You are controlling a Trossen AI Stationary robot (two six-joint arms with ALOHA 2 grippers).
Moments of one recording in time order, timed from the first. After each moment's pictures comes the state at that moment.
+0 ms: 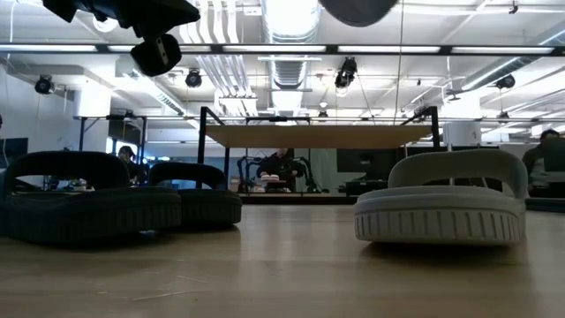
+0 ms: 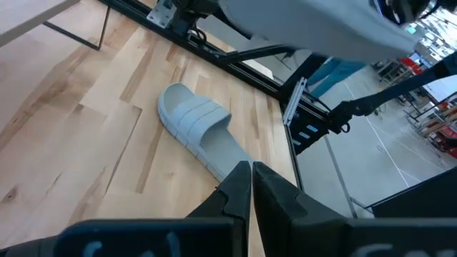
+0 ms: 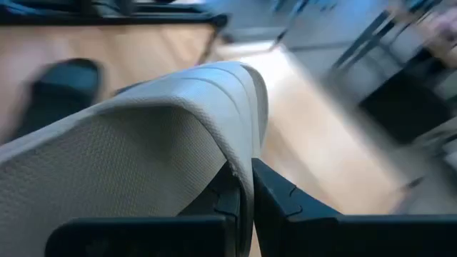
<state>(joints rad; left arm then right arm) -0.04 0.89 0.66 -0.06 0.18 -0.54 0.66 1.77 1.90 -1.57 1.04 0.97</state>
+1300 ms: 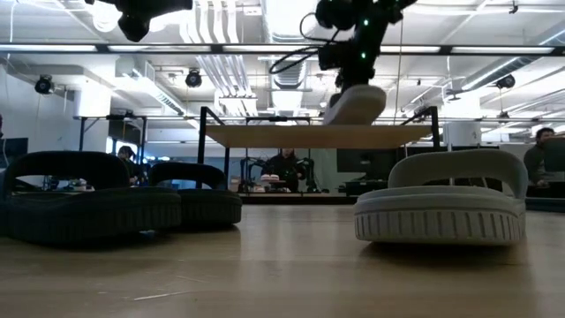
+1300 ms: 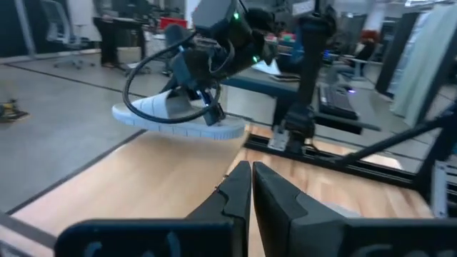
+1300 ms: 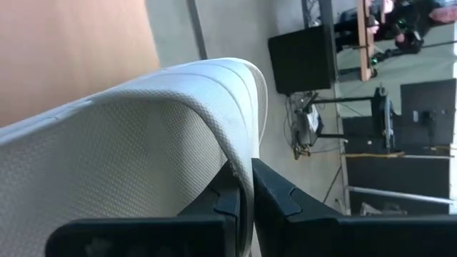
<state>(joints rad) -0.01 0.65 0.67 -0.06 -0.32 -0.15 -0.38 1.66 1.47 -0.73 0.78 -0.51</state>
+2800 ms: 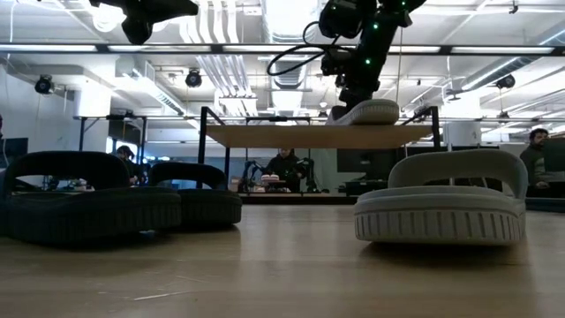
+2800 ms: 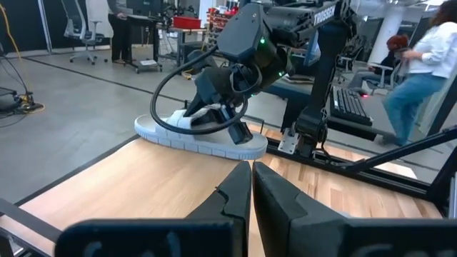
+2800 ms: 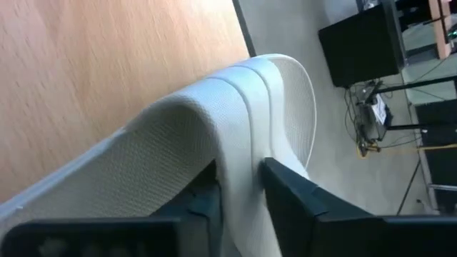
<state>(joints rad) -0.01 0.68 0.67 -0.03 -0.35 -0.18 -0.35 1.63 1.37 -0.76 0.62 -0.25</state>
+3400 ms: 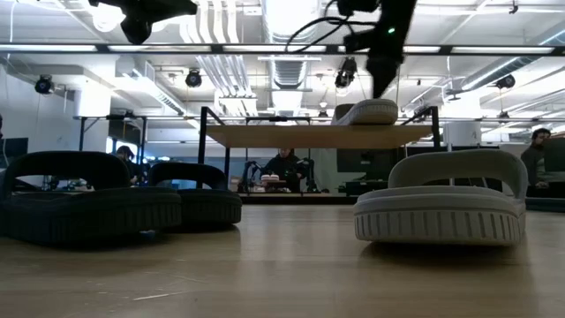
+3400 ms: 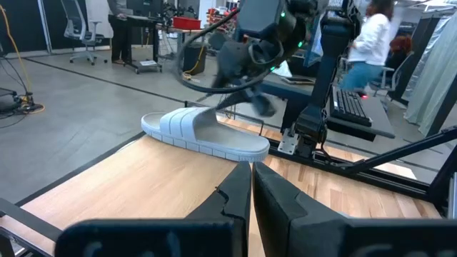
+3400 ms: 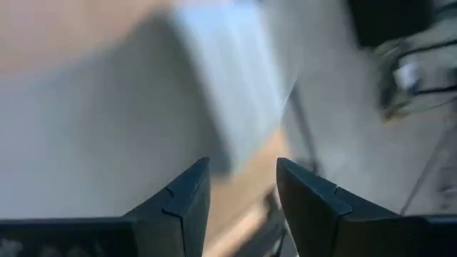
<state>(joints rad) -0.01 0.68 0.67 -0.03 -0.35 -0.18 -0.33 1.54 1.50 -1.17 0.57 -0.09</state>
